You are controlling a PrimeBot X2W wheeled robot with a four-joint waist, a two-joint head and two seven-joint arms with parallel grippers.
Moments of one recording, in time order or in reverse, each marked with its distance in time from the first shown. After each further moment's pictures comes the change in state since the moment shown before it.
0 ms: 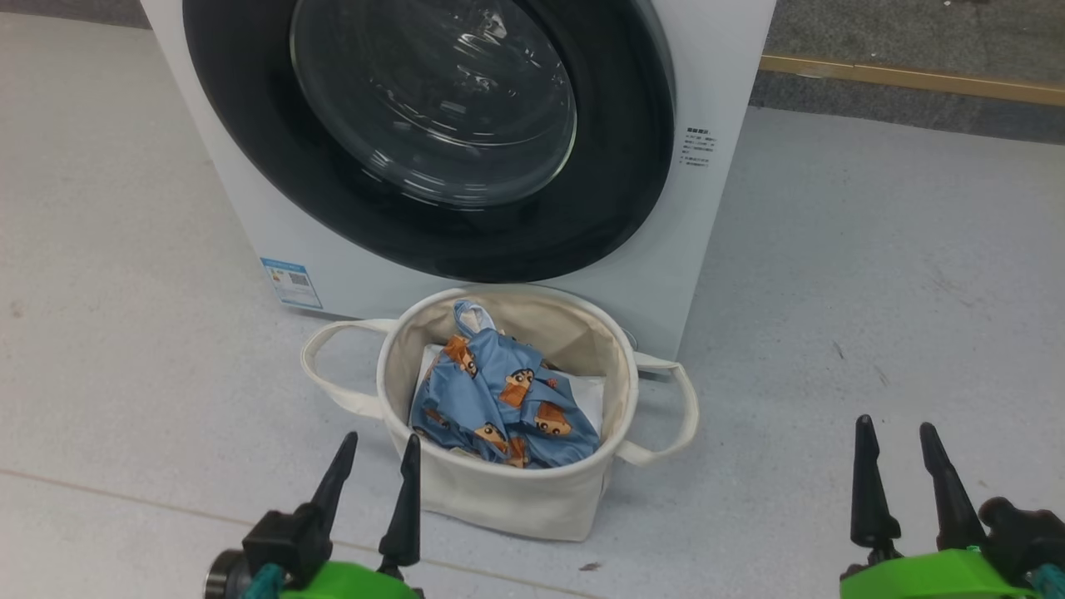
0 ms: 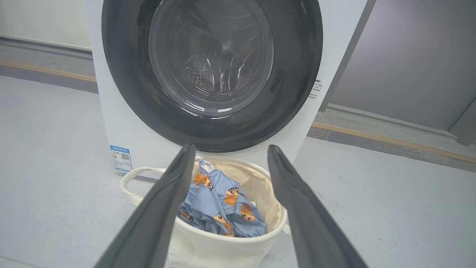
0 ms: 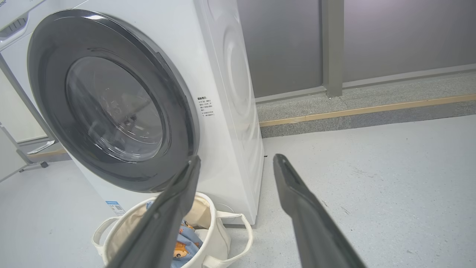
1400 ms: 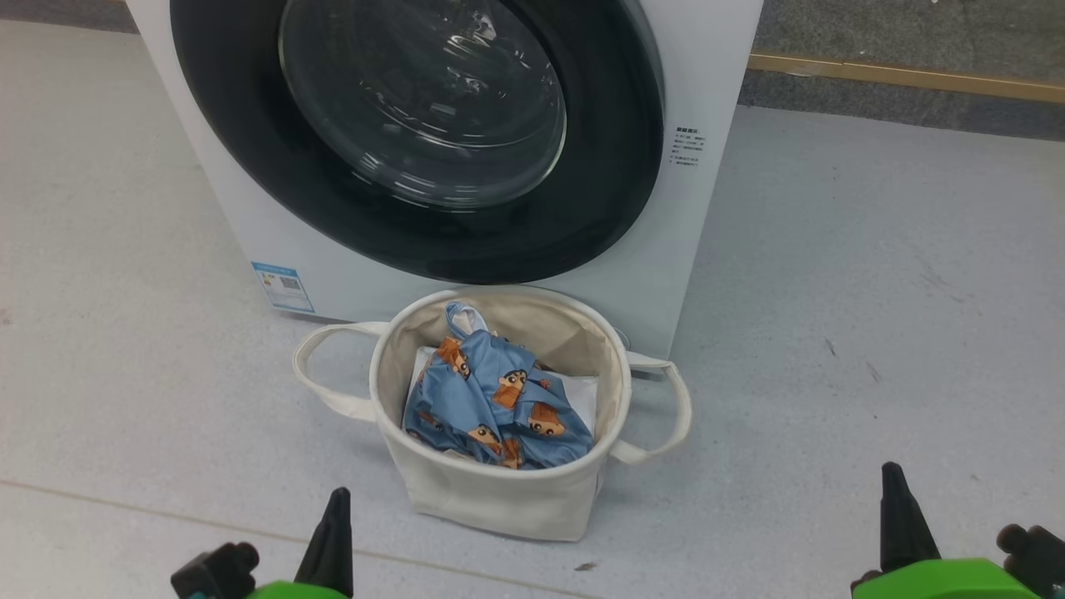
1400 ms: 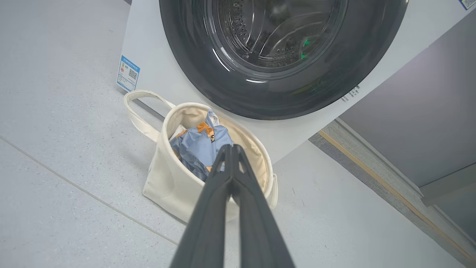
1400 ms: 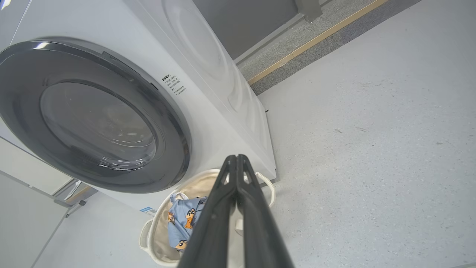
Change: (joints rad) left arm 0.054 0.001 0.067 0.056 -0.397 -0.029 0.097; right arm -0.005 0.001 -0.003 0.107 0.396 0.000 0.091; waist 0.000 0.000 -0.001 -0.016
